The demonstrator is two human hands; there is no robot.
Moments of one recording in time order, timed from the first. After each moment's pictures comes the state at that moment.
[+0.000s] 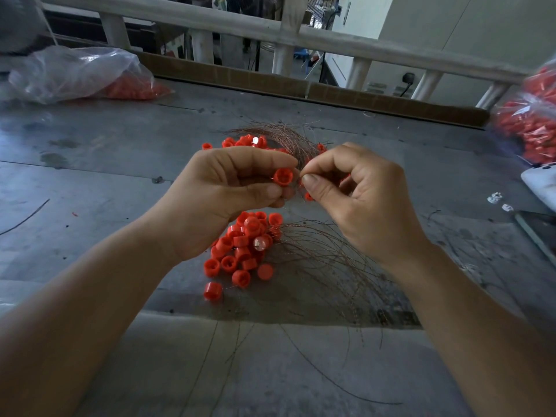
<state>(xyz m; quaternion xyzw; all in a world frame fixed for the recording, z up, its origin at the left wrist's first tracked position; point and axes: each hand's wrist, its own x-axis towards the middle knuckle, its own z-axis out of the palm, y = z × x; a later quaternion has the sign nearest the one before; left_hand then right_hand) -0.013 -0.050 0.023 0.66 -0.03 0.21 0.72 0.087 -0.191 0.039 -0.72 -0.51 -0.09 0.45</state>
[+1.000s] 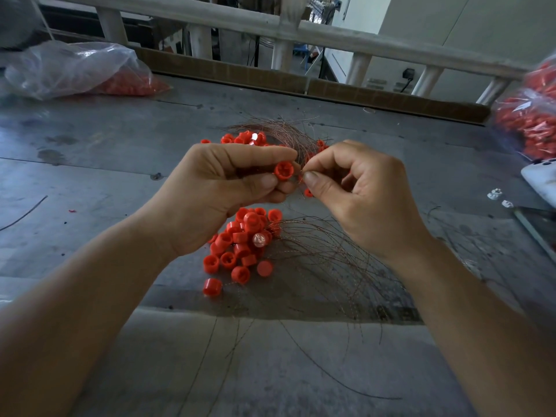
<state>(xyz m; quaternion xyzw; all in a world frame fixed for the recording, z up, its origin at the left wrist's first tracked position) -0.014 -0.050 0.024 0.66 -0.03 0.20 0.72 0.088 -0.194 0.040 -0.74 -0.50 -0.07 0.44</state>
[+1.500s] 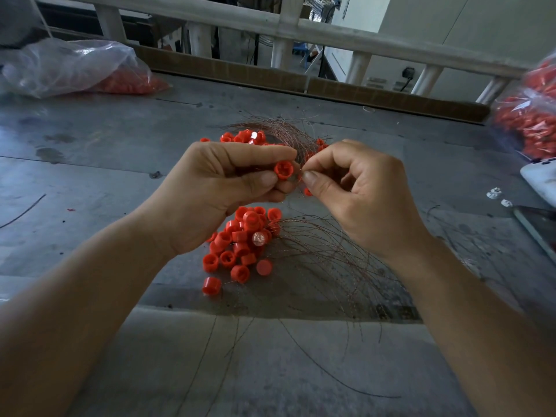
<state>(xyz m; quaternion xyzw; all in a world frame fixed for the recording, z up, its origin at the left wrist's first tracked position) -0.014 -0.049 0.022 0.67 -0.03 0.19 0.72 0.088 -0.195 0.040 -0.74 -0.51 -0.07 0.43</state>
